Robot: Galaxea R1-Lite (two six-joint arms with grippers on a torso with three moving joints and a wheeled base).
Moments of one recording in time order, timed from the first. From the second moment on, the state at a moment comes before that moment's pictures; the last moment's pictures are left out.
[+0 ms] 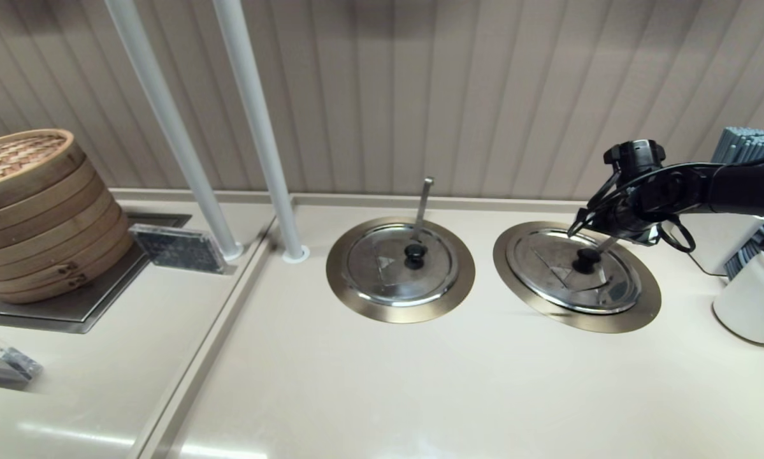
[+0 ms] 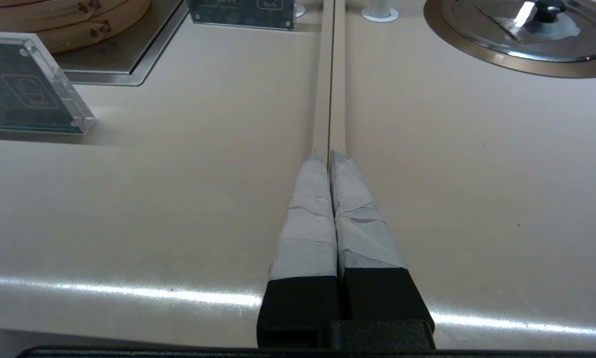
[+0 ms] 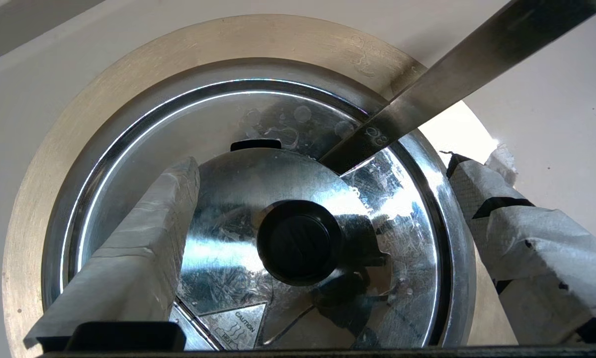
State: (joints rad) left arm 0.00 0.00 0.00 0.00 0.00 0.01; right arm -0.06 2.28 -1.92 0.35 -0.32 0.40
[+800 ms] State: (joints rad) left arm 0.00 0.00 0.00 0.00 0.00 0.01; right arm -0.08 2.36 -1.96 0.14 -0.31 0.38
